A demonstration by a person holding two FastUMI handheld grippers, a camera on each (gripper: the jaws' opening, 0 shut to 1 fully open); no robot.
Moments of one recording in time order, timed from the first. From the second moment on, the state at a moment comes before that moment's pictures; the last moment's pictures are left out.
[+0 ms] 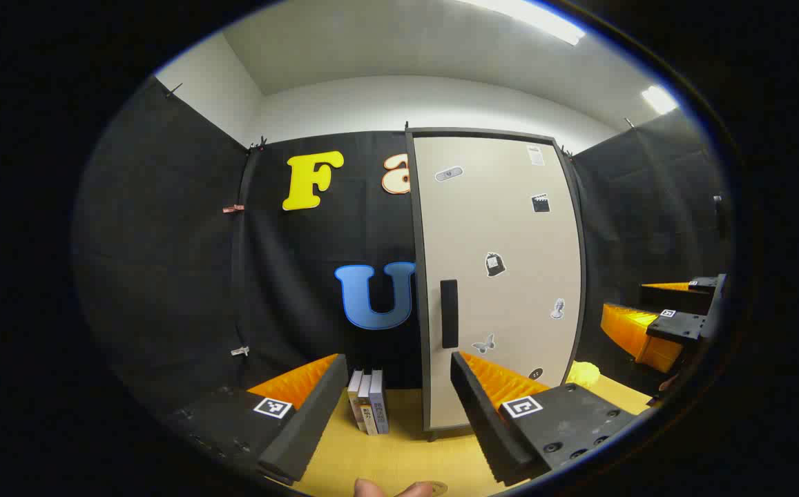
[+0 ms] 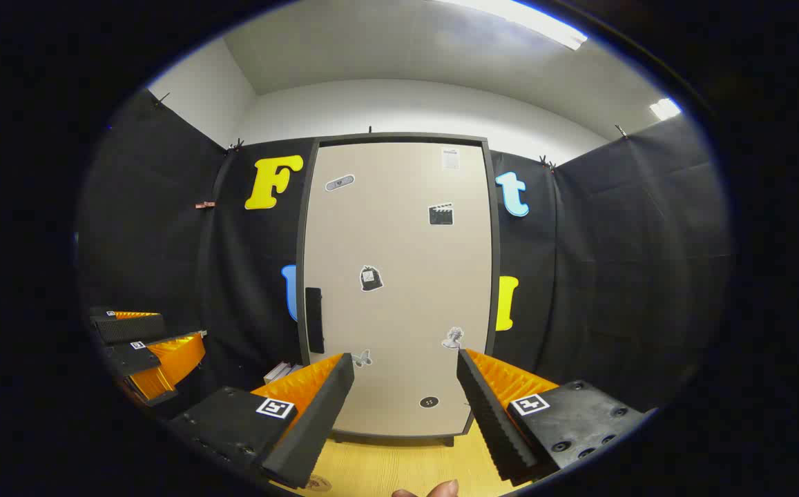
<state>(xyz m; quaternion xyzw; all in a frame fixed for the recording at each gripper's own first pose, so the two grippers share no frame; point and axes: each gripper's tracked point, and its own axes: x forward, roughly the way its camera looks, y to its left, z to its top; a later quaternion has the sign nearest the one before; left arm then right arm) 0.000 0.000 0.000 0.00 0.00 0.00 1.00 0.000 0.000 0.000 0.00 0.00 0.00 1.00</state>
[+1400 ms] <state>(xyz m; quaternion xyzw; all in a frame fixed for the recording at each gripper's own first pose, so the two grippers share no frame) -0.012 0.027 -0.011 0.00 0.00 0.01 1.00 0.023 0.047 0.000 0.01 -0.01 0.03 1.00</state>
